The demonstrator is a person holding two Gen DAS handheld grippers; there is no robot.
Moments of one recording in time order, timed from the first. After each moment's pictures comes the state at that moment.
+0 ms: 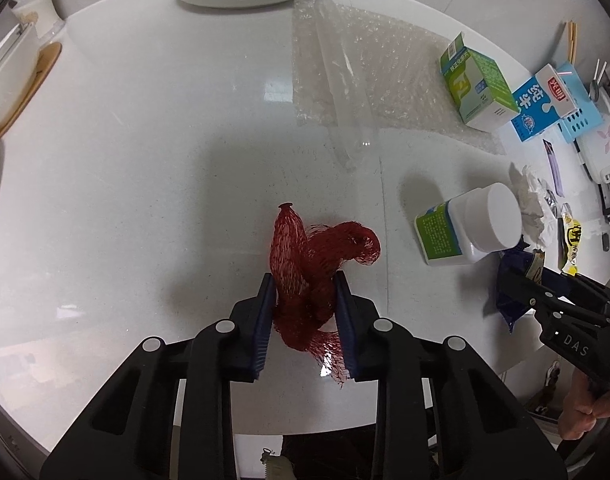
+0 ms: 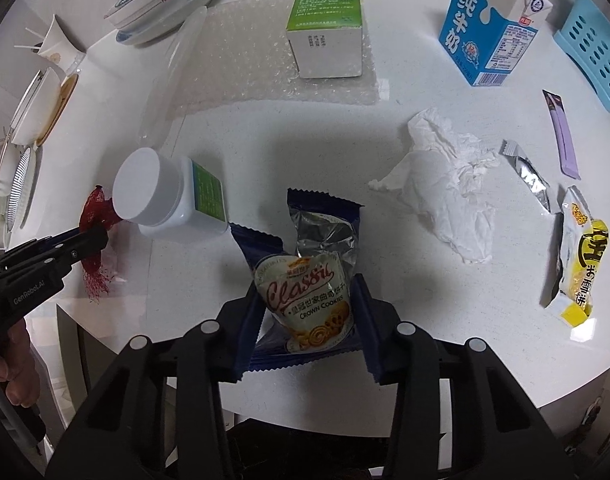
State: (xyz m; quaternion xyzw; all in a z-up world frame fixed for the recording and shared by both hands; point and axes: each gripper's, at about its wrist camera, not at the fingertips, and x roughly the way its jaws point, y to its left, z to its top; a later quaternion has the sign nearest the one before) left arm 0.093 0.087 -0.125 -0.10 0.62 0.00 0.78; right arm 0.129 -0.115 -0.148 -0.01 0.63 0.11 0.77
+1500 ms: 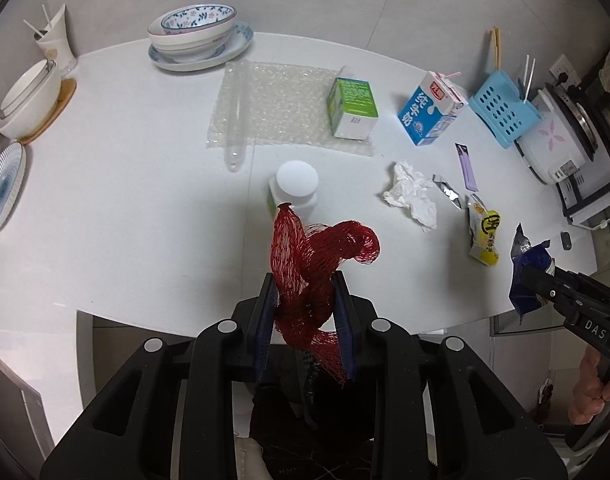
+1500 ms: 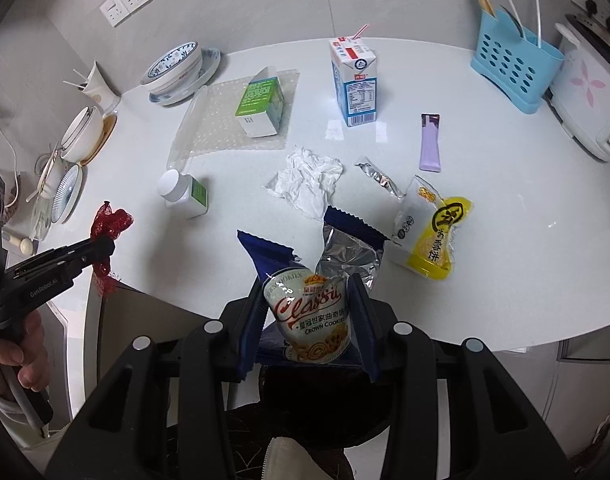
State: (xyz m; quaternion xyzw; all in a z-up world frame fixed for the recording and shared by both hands) left arm 0.017 -0.019 -0.027 -0.11 0.56 0.00 0.82; right arm 0.052 -0.255 -0.034 0.01 0.55 0.14 0.82
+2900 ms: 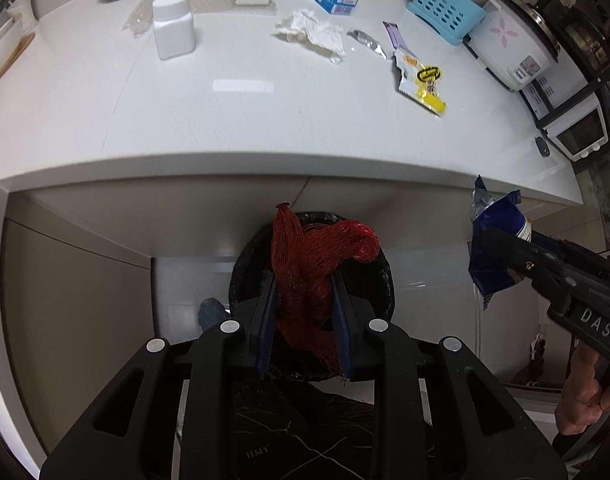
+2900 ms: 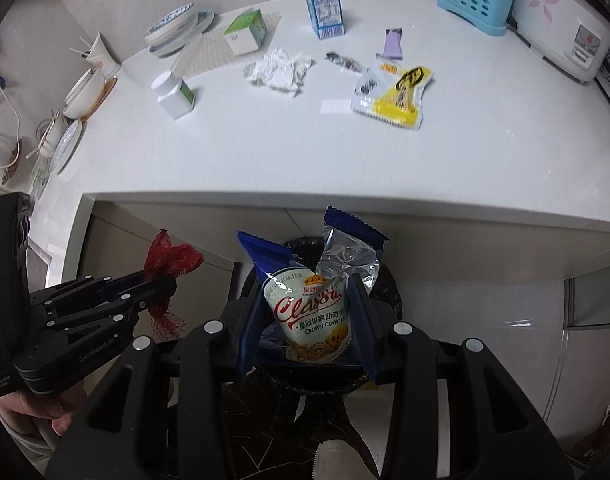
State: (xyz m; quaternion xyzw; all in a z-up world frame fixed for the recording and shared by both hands) left arm -0.100 -0.142 -0.118 -0.11 0.60 -0.06 0.79; right arm -0.073 -0.303 -0.102 0.02 0.57 0.14 0.81
